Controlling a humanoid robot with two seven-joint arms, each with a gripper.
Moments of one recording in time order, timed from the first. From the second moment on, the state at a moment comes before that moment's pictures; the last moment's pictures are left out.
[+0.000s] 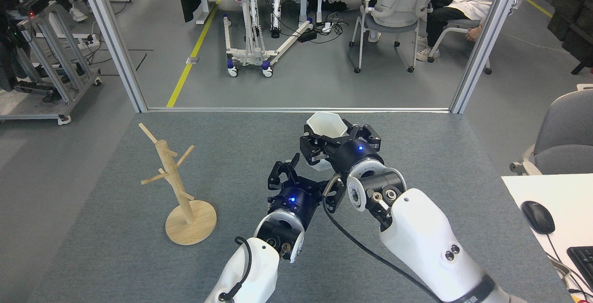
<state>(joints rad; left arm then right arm) -0.52 -0.14 -0.56 -1.21 -1.42 0.21 -0.14 -0.70 -0.16 0.68 -1.48 1.00 0.40 0.50</state>
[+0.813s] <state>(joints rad) -0.64 -0.14 -0.56 -1.07 -1.37 0.20 -0.13 -0.68 -0.14 0.68 -1.48 1.00 0.40 0.49</state>
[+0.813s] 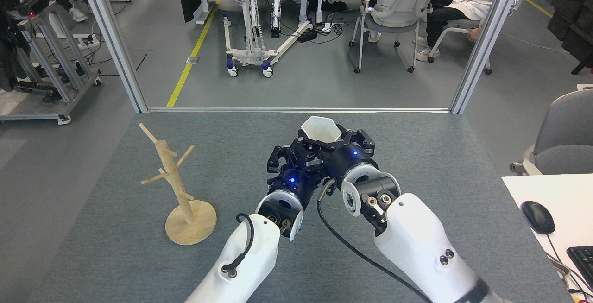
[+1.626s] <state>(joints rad) -0.65 -0.14 -0.56 -1.05 -1.37 0.18 -0.13 -0.68 -0.13 0.67 -1.48 0.99 0.40 0.43</state>
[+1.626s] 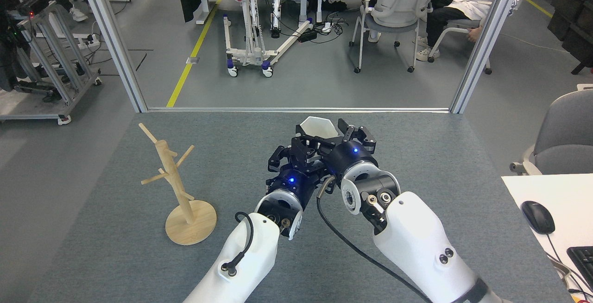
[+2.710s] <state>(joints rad) -0.60 -0.14 -0.57 -1.16 -1.42 0.10 -0.11 -0.49 -0.30 0.28 -1.30 1.05 0.18 -0.05</state>
